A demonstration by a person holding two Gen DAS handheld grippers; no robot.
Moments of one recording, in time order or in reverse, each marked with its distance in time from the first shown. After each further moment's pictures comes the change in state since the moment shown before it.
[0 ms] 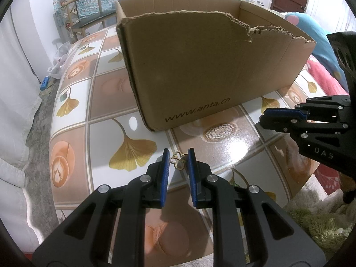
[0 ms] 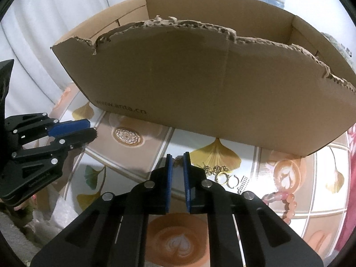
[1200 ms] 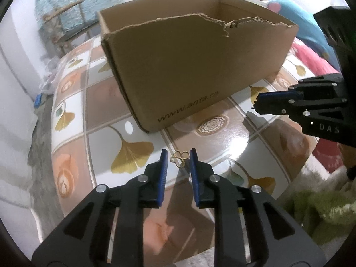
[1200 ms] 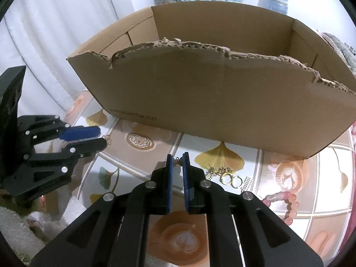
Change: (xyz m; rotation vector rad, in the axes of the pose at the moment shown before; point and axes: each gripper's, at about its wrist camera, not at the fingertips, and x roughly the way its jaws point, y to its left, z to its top) left arm -0.007 -0.002 0.000 0.147 0.009 -0.049; right arm -0.033 -0.021 -0.004 0.011 -0.044 0.070
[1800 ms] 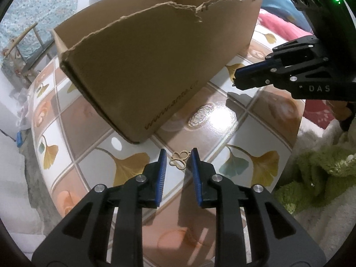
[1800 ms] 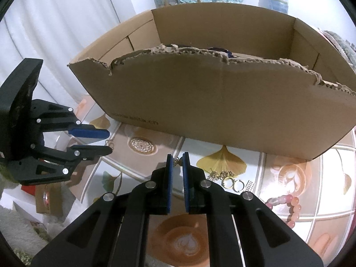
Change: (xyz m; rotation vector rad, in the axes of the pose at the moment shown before) left arm 0.014 0.001 0.016 0.257 0.069 -0.139; right arm -0.002 -0.012 -0.003 0.015 -0.014 0.028
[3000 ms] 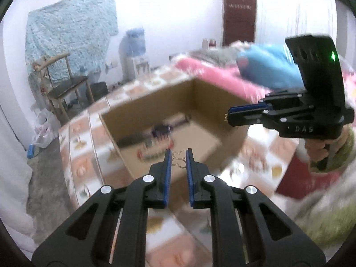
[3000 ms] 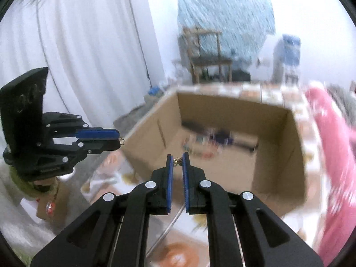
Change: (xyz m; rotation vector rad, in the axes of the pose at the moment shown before) left arm -0.130 0.006 0.056 -0.139 -0.409 0.084; right arm -0.123 -0.009 0.078 -0.159 -0.302 0.111
